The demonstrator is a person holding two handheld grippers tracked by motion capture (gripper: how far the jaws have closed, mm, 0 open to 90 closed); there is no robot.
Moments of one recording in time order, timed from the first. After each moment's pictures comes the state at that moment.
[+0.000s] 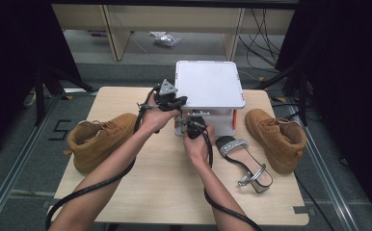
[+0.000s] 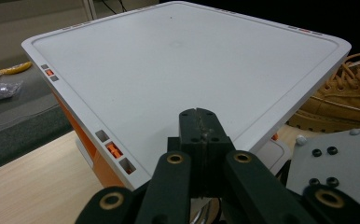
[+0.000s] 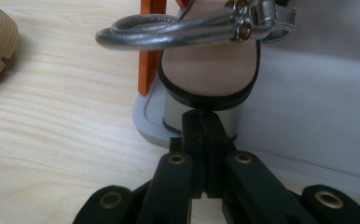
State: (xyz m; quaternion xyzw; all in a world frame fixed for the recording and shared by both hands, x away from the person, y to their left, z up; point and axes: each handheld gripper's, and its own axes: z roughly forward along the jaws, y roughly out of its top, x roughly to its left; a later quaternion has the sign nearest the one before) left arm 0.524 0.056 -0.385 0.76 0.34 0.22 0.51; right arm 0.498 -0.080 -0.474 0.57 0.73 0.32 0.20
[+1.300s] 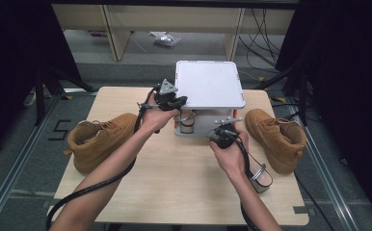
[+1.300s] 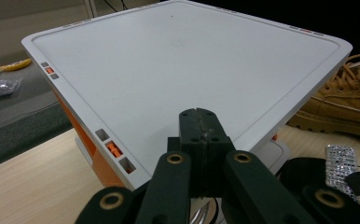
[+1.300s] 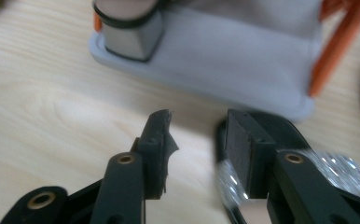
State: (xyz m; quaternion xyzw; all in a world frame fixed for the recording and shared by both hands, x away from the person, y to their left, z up) left arm 0.524 0.057 -0.384 0.76 0.34 0.22 0.51; right arm 0.438 -0.166 -0.430 0.54 0.77 0.28 0.20
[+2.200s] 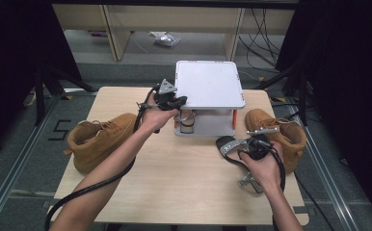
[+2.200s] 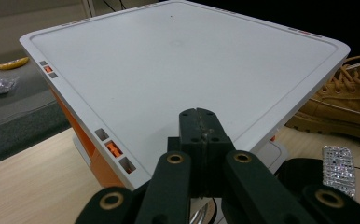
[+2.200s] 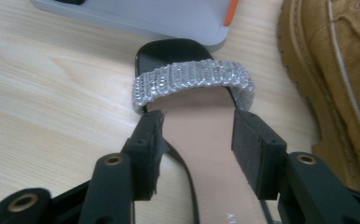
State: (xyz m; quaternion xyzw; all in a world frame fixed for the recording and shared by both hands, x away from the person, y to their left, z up) left arm 0.525 0.057 -0.384 0.76 0.34 0.21 0.51; right arm 0.401 -0.250 -0.424 0.57 0.76 0.25 0.19
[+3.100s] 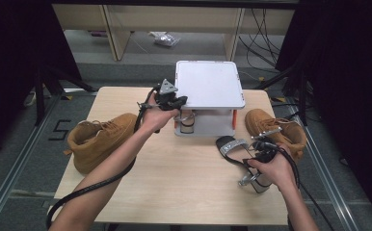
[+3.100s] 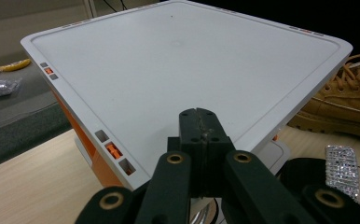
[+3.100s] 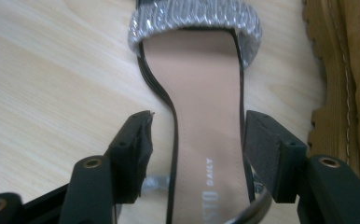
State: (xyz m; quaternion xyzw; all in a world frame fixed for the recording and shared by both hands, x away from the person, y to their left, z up) left arm 0.525 0.056 -0.384 0.76 0.34 0.22 0.51; right arm 0.401 -0.275 -0.427 0.53 0.81 0.20 0.12
